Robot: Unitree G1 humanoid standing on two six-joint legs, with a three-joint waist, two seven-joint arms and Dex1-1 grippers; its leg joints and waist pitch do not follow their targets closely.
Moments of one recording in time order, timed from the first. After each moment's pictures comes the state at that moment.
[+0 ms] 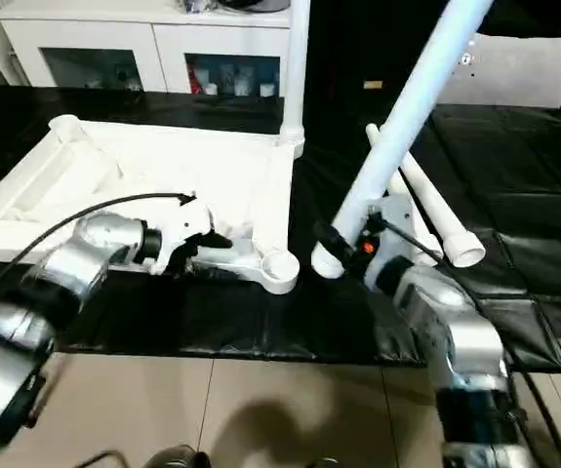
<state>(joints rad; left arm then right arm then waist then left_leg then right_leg) -0.88 0.37 -0.38 1.01 0.03 -0.12 -1.11 -0.30 -0.30 -0.09 0.05 0.36 0.50 0.55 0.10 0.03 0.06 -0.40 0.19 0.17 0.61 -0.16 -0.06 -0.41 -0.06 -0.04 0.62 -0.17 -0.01</state>
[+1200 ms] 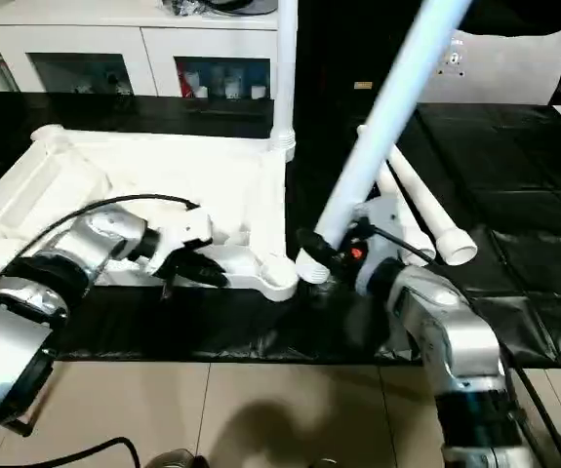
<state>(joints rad) -0.98 0.31 -0.35 1.22 0.14 -0.14 -1.28 -0.32 -0.32 -0.02 0.04 0.36 0.50 0.62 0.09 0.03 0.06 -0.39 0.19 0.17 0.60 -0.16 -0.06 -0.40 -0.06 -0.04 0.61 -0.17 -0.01</state>
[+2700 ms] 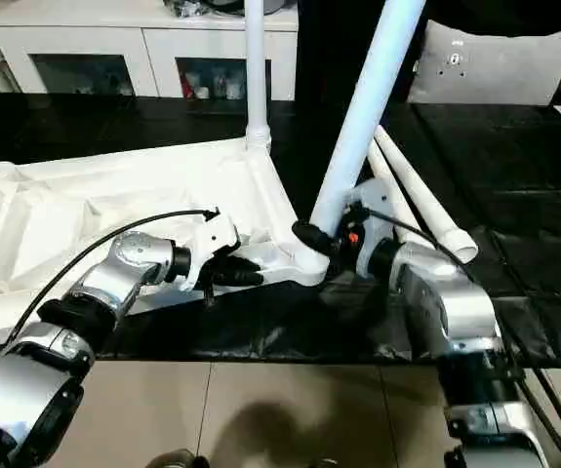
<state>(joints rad) -0.80 0.22 -0.28 0.98 0.10 -0.07 -1.06 -0.47 -0.38 0.02 0.22 0.34 0.47 0.75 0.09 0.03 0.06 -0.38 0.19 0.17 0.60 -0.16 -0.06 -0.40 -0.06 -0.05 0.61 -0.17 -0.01</state>
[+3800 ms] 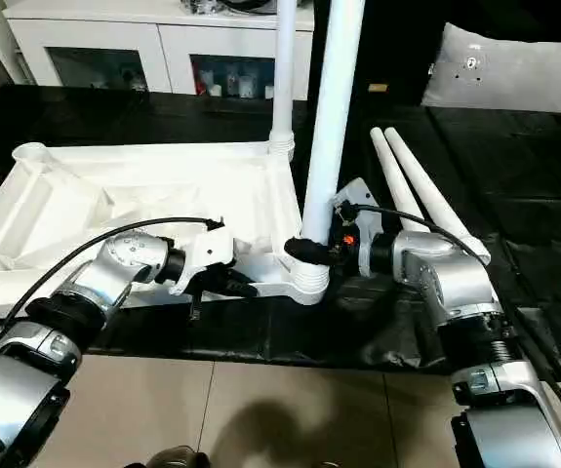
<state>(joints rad) -0.78 0.27 -0.33 0.91 0.12 -0.16 -1.19 -0.60 -0.45 0.12 0.41 0.30 0.53 1.01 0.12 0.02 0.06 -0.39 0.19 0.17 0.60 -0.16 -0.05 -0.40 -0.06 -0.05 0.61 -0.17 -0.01</state>
